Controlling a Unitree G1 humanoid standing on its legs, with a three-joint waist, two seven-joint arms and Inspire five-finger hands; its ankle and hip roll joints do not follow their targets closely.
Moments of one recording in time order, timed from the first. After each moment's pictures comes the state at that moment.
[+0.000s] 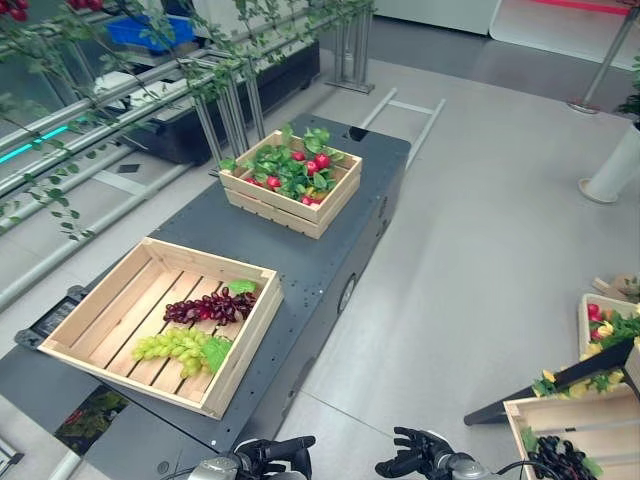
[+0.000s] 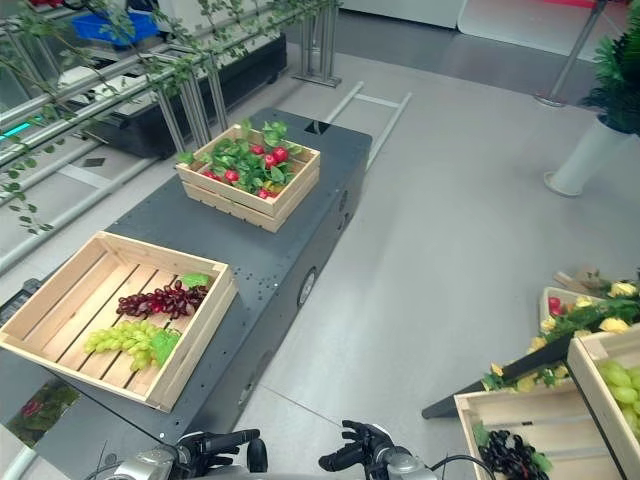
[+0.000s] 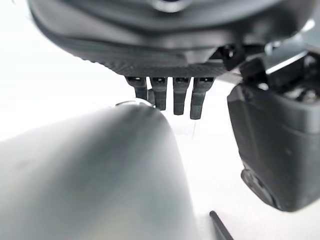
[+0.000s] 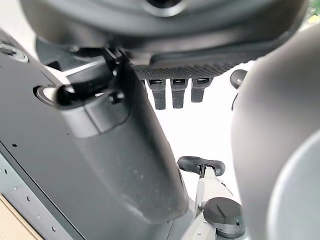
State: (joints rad) left arm -0.03 0.32 -0.39 1.00 -0.23 0.20 -0.24; right arm 0.01 -0.21 0.41 0.95 0.29 0.11 0.11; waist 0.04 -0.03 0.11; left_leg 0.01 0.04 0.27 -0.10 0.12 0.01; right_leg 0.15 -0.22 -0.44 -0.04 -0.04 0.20
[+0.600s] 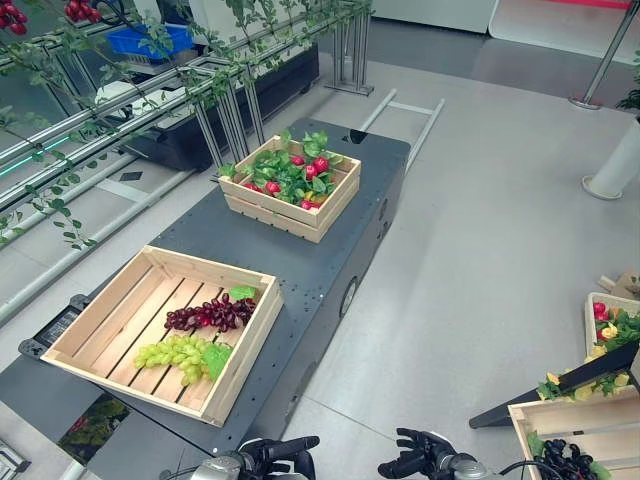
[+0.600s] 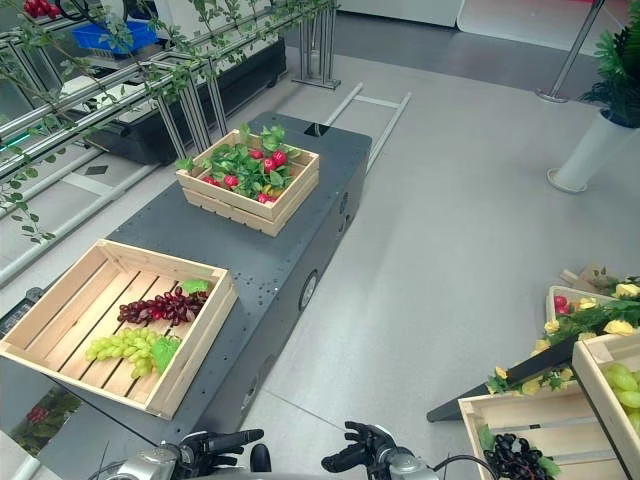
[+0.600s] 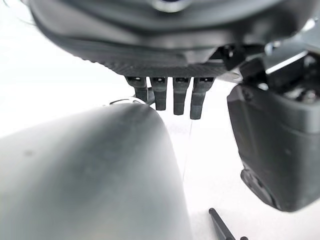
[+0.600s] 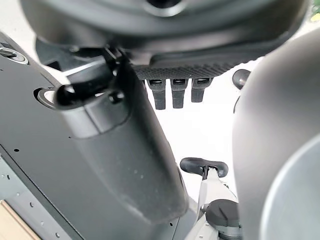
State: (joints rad) left arm -0.04 0.34 -0.38 1.00 -0.22 0.21 -0.28; right arm 0.01 -0.21 0.41 0.96 0.29 0.12 0.11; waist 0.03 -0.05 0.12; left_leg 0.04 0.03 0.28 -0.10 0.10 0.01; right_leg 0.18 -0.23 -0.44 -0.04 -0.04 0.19
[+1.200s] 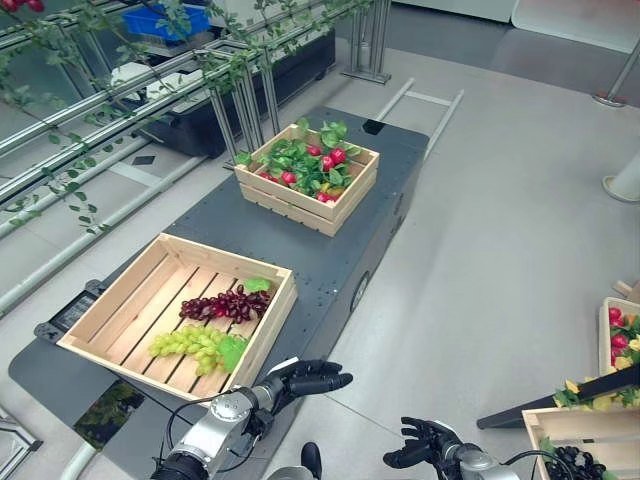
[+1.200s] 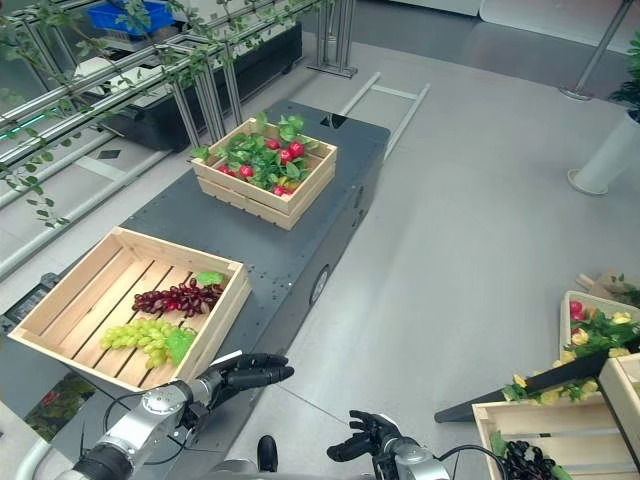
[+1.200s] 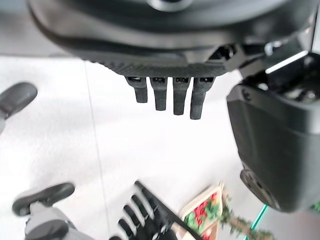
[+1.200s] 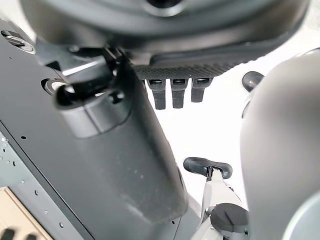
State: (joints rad) left arm -0.05 0.46 -0.40 0.48 -0.27 0.12 -0.39; right arm 0.03 -0.28 0.39 0.83 0.29 0.17 0.11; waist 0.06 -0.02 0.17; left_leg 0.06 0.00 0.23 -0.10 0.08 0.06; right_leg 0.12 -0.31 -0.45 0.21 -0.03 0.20
